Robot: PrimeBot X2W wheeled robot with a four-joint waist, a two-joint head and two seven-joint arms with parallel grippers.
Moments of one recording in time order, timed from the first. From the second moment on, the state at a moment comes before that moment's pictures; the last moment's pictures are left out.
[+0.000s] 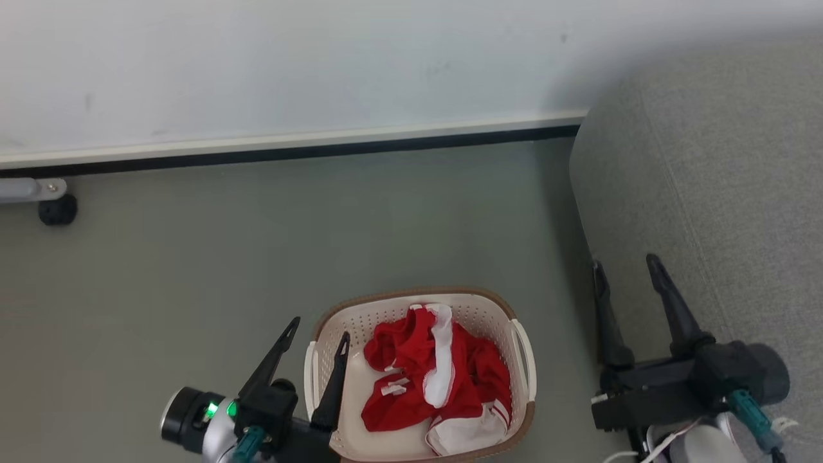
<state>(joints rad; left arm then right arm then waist) -0.11 0.12 -0.33 0.23 -0.12 0.03 -0.24 -0.12 -0.13 0.29 0.04 0.19 -0.12 -0.25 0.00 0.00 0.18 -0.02</state>
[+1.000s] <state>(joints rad) -0.54 0.08 -0.43 0.58 -0.03 -0.05 -0.15 -0.50 -0.11 0.26 -0.06 0.18 -0.11 -0.26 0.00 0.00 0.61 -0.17</state>
